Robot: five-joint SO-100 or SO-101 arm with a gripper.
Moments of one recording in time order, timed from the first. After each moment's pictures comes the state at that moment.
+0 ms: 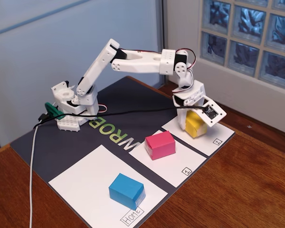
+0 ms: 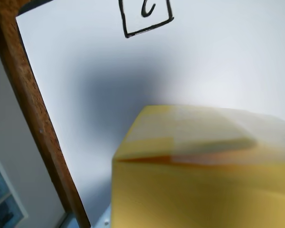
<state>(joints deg) -35.9 47.5 52.0 64.7 137.7</state>
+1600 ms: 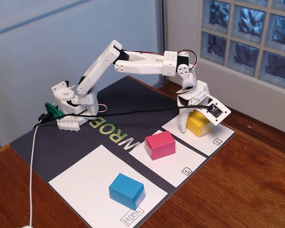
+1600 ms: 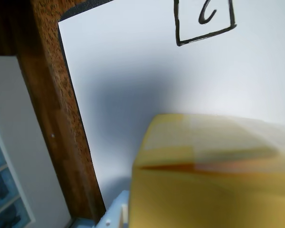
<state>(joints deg) -37.7 45.2 50.4 59.3 139.1</state>
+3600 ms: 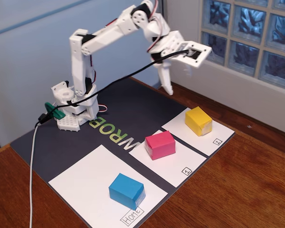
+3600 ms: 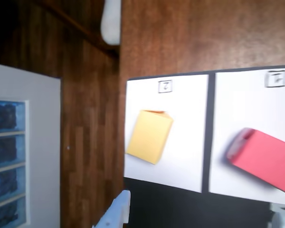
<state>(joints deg) -28.6 85.4 55.9 78.9 123.3</state>
